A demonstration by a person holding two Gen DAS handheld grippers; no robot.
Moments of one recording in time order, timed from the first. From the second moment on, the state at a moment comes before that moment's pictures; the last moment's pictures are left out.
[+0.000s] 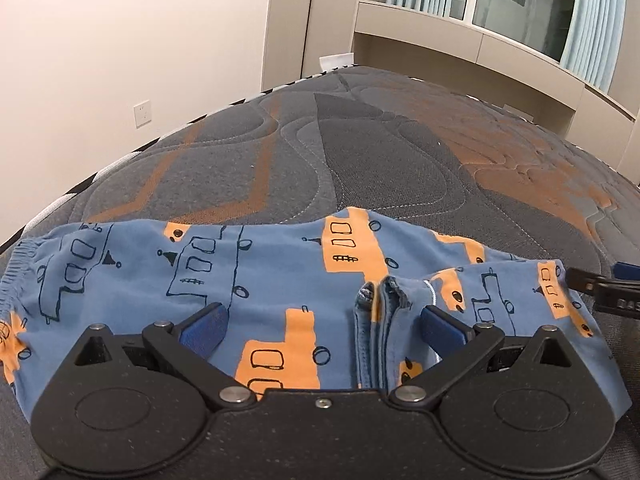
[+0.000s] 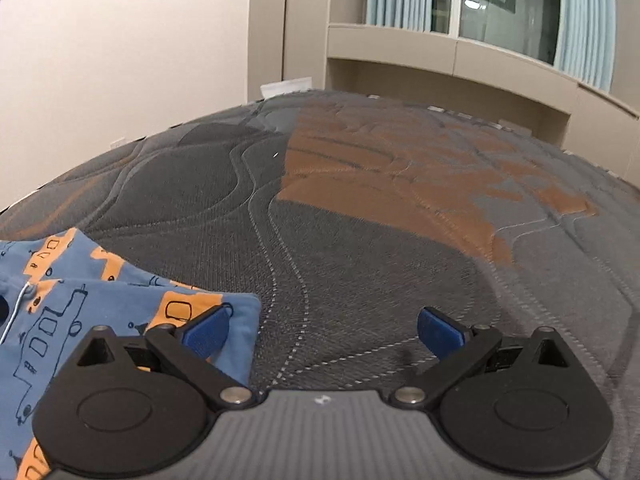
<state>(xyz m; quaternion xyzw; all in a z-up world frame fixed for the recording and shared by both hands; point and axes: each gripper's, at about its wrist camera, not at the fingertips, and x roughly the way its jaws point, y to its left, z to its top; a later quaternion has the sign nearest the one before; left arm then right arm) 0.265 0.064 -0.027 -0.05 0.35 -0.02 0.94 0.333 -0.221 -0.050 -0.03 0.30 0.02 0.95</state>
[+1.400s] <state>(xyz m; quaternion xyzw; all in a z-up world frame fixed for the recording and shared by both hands) 0.139 0.243 -0.033 -0.12 0.26 0.04 0.96 0.229 -0.043 -0.052 -0.13 0.25 0.18 0.94</state>
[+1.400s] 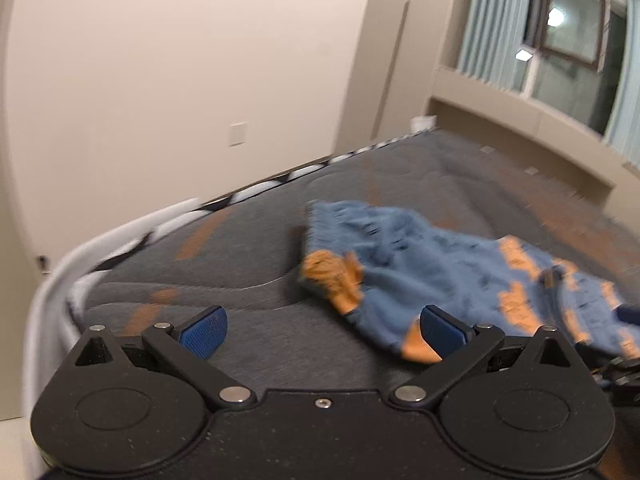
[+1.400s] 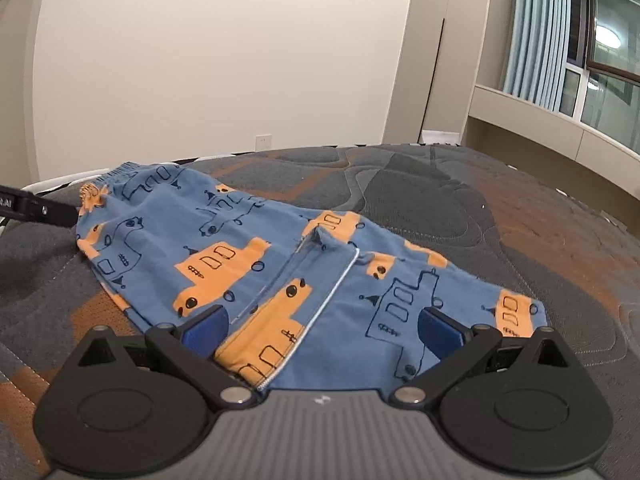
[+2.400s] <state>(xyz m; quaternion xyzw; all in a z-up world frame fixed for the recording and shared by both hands) 0.150 0.264 -0.047 -0.36 0.22 0.06 0.91 0.227 -0.041 -0.057 -0.12 0.26 0.17 0.94</state>
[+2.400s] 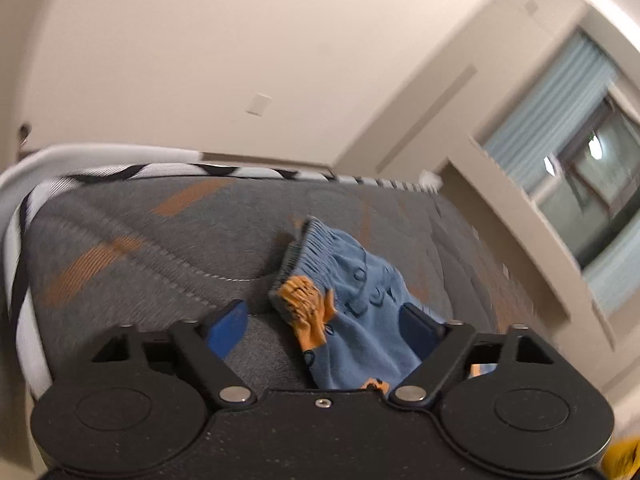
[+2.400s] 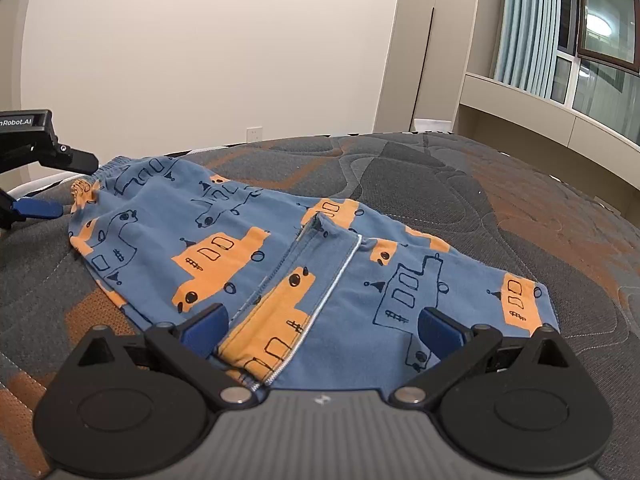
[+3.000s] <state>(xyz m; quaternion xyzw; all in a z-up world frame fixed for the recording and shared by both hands) 0.158 0.244 -0.061 -0.45 0.21 0.12 0.86 0.220 -0.049 -0.050 -0.09 0.23 0.18 0.95</state>
